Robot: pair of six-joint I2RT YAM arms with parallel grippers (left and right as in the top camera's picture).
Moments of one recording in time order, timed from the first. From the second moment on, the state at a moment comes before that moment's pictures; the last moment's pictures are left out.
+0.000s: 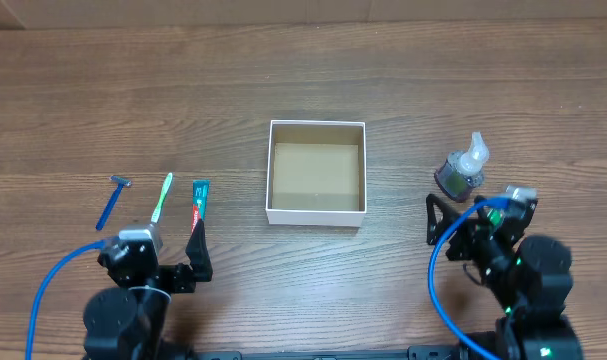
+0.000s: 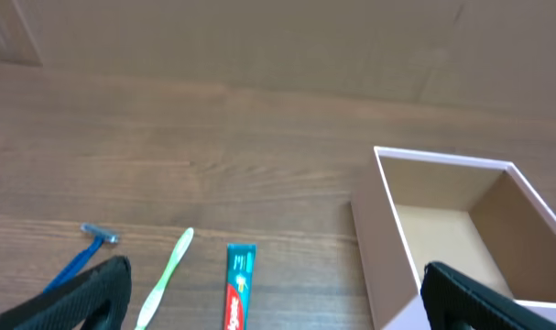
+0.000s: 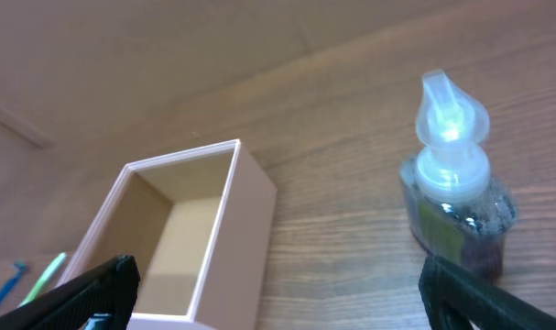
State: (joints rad) left arm -0.07 0.22 0.54 -0.64 -0.01 -0.16; right arm 0.03 0.46 0.51 -0.46 -0.23 0.35
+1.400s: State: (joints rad) left arm -0.07 0.71 0.93 -0.97 0.01 -0.16; right arm -0.03 1.56 1.23 -0.88 0.05 0.05
